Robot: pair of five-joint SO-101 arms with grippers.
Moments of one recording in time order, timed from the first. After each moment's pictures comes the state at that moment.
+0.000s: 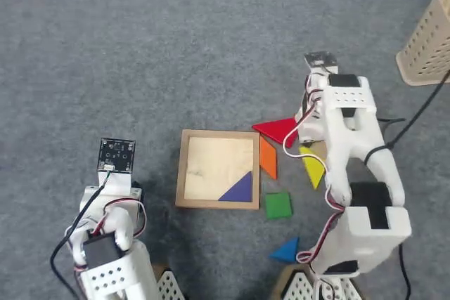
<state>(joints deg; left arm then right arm) -25.8 -103.8 97.3 73.1 -18.2 -4.4 9.9 12.0 75.1 4.0</state>
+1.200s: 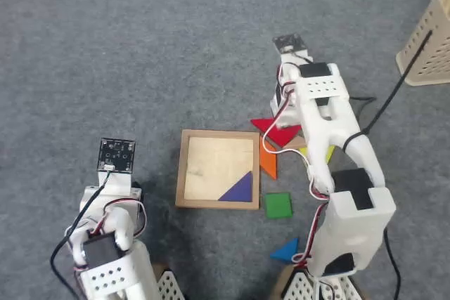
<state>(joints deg) -25.8 -103.8 97.3 73.1 -18.2 -12.0 17.0 1.5 73.7 5.5</state>
